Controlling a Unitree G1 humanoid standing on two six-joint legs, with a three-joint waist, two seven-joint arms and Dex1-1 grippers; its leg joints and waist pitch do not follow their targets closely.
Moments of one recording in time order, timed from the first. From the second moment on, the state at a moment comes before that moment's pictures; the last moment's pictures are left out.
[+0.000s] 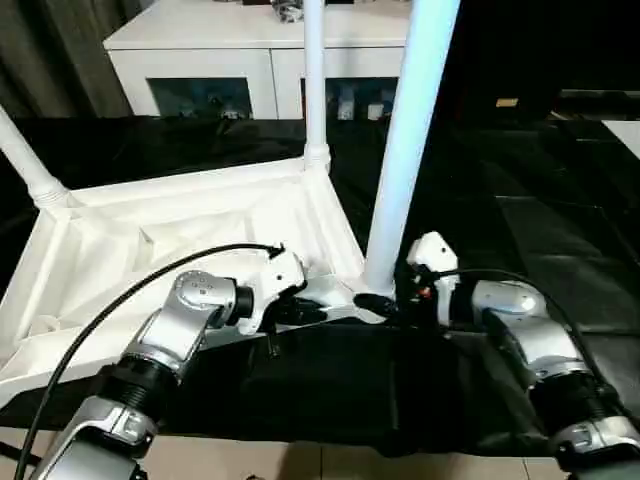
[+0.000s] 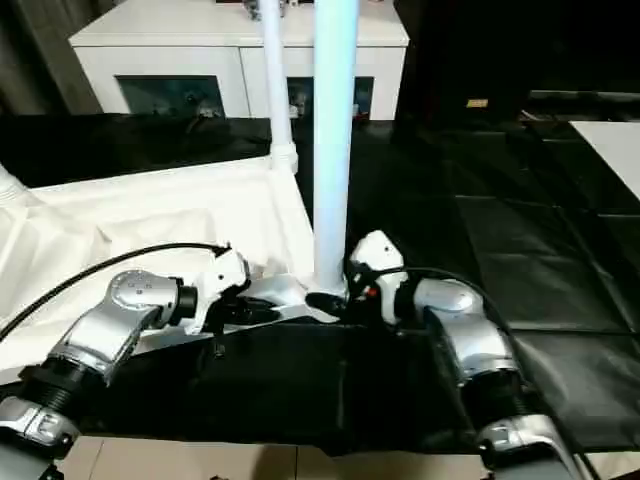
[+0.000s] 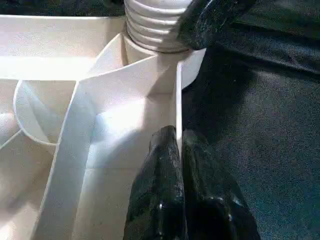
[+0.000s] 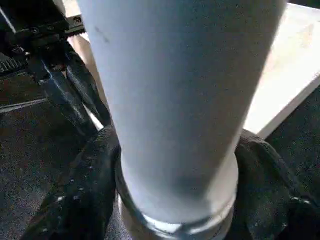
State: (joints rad) left arm -0.52 0.36 -0.30 0.46 -0.01 0.19 -1.11; right arm -0.47 -0.35 0.17 0.50 0.16 0.08 1.00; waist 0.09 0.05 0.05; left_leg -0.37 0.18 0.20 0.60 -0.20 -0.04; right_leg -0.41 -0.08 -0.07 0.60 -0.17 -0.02
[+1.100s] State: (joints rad) left arm -0.70 0.15 -0.25 0.74 0.07 0.22 -0.65; right arm -0.54 -0.09 0.05 0.59 0.05 0.19 0.31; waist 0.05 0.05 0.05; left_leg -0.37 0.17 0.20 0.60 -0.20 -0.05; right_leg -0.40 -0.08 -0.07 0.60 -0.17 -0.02
